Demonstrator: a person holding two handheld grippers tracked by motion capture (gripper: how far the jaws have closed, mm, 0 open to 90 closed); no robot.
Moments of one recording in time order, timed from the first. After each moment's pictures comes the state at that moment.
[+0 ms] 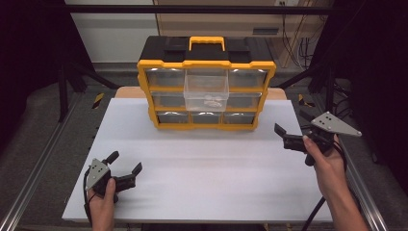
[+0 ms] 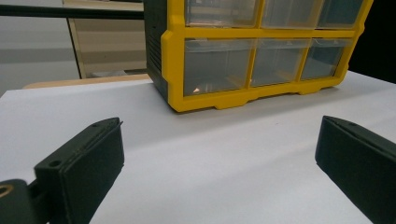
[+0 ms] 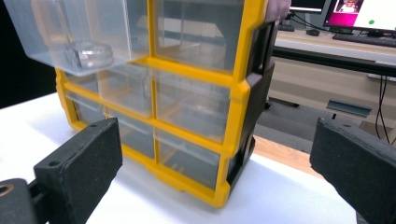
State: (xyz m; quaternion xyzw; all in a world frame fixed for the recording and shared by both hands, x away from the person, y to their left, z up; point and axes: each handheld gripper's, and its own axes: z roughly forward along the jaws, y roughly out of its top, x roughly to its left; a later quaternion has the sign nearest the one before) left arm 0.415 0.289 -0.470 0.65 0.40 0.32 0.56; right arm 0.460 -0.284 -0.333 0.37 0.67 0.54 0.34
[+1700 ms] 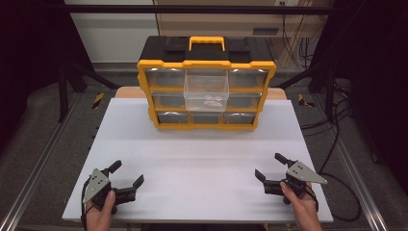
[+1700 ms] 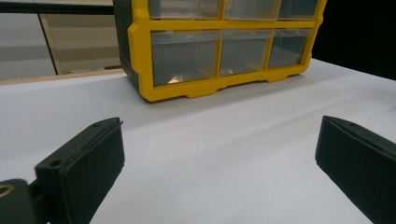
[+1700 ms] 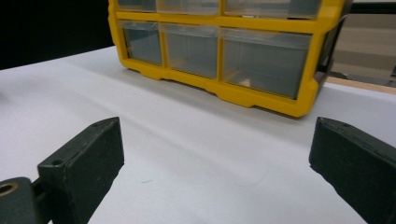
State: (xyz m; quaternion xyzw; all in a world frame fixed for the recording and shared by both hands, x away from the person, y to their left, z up) left arm 0.386 0.284 -0.469 0.67 0.38 0.30 0.57; right arm 0.412 -0.257 -0.471 0.35 0.69 0.57 0.28
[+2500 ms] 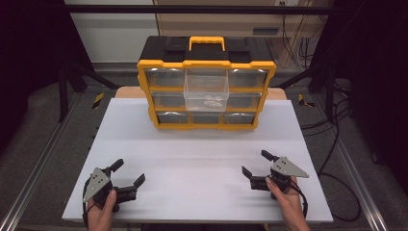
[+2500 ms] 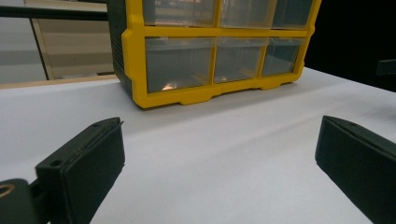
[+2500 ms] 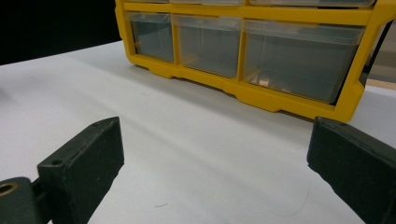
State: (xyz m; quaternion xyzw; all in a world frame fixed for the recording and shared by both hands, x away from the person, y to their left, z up) left arm 0.391 0.282 -0.472 0.66 0.37 0.29 0.59; right arm 0.431 -0.224 -0.479 0.35 0.70 0.57 0.27
